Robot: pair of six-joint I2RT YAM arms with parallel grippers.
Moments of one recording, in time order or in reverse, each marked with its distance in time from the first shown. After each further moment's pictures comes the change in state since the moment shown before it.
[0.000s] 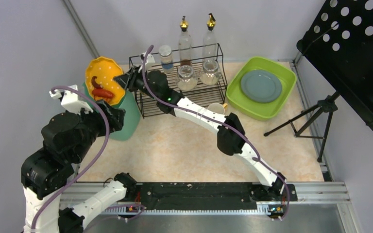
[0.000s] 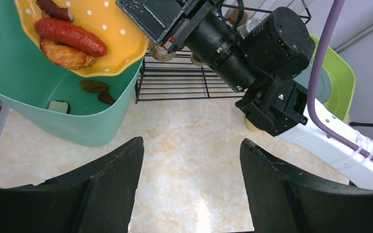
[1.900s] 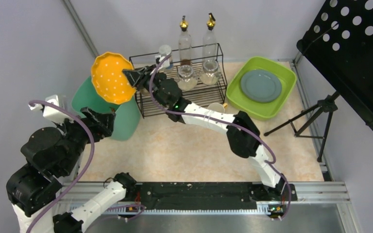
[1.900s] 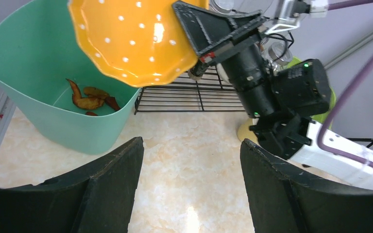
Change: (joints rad) left arm 0.000 -0.076 0.030 -0.006 -0.025 -0.004; right arm 0.024 -0.203 -0.410 0.483 0.168 -0.175
